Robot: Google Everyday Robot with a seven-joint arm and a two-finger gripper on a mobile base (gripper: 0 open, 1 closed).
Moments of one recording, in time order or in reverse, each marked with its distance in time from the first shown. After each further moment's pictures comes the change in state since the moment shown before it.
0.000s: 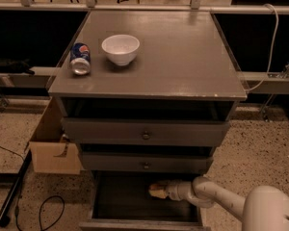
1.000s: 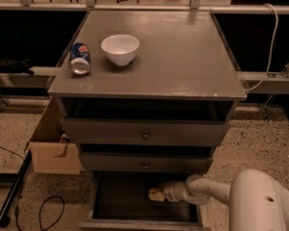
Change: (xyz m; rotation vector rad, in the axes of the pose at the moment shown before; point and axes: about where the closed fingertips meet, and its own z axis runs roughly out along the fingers) arm 0.018 0.003 0.009 0.040 0.162 -0.004
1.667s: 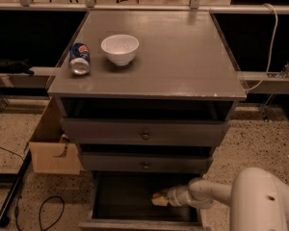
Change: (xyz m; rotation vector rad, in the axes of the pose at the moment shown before) arm 0.024 0.008 -0.011 0.004 0.050 0.066
